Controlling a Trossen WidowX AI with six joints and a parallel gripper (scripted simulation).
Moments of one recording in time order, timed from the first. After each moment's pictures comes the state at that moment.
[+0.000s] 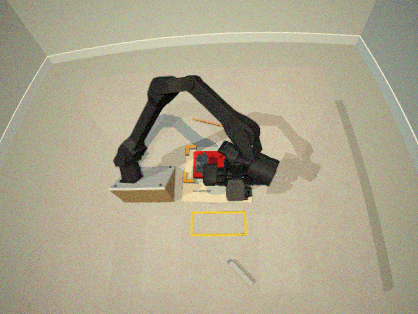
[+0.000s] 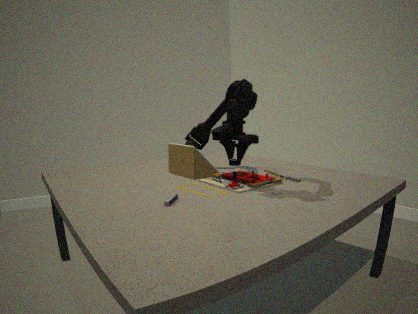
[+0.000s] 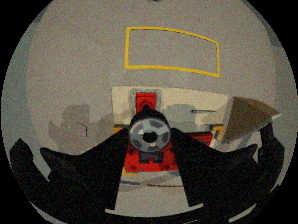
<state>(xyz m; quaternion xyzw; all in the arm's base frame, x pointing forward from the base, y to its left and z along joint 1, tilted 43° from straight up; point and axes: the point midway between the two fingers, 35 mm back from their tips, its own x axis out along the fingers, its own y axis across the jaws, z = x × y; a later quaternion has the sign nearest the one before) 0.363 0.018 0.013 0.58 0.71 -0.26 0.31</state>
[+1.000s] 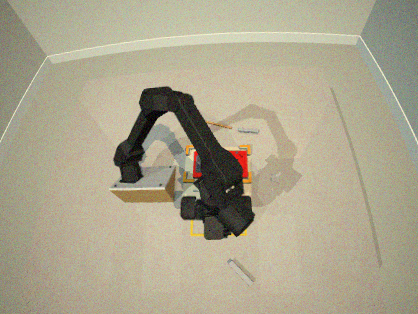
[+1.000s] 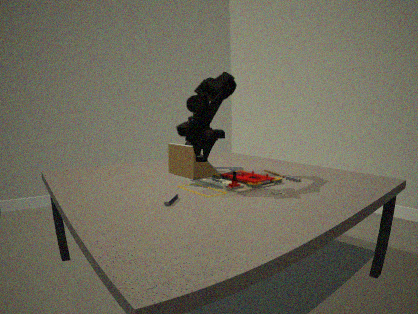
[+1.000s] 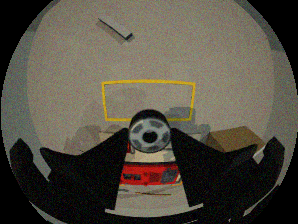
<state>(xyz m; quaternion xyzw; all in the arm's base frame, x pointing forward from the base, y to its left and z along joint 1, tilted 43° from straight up) 0.326 -0.080 -0.045 0.59 0.70 -0.26 0.31</state>
